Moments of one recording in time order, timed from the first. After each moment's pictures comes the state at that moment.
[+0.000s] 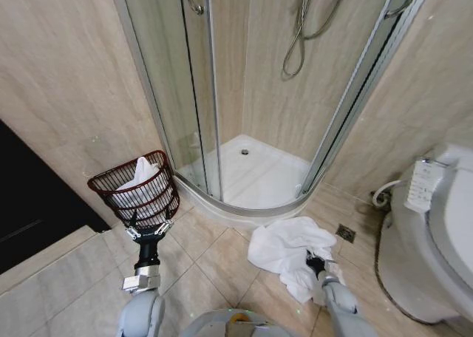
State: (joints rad) left arm 1.67 -1.56 -0.68 -2.05 -0.06 -0.43 -0.09; right arm -1.33 1.36 0.68 1.39 0.22 -0.07 -0.01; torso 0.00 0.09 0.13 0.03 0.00
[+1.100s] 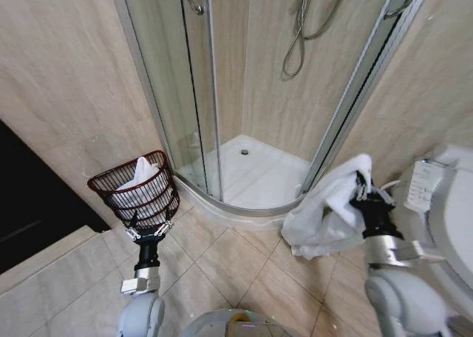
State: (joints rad) left arm 1.70 -1.55 -0.68 -2.05 -0.12 -0.48 -0.06; right arm -1.53 1.24 0.82 2.51 0.42 -0.21 0.21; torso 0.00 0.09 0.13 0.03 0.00
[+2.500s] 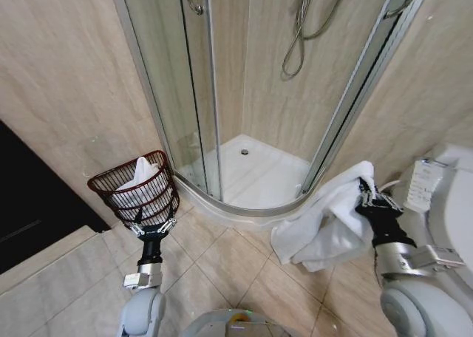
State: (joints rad) left arm 1.66 -1.55 -0.68 -2.03 -0.14 -0.45 -0.01; right arm -1.64 1.28 0.86 2.50 0.38 -0.20 0.16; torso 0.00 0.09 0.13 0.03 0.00
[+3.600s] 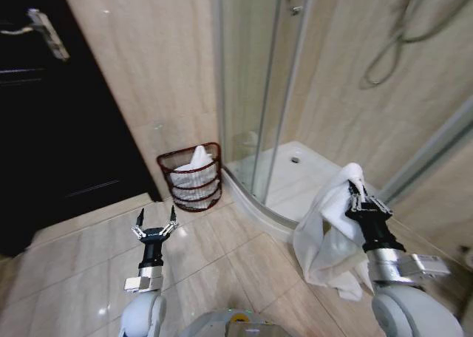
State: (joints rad) left arm 1.67 -1.57 -0.68 -2.03 -0.13 -0.49 0.03; right arm -1.68 1.31 0.82 2.50 0.27 -0.11 0.07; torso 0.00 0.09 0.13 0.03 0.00
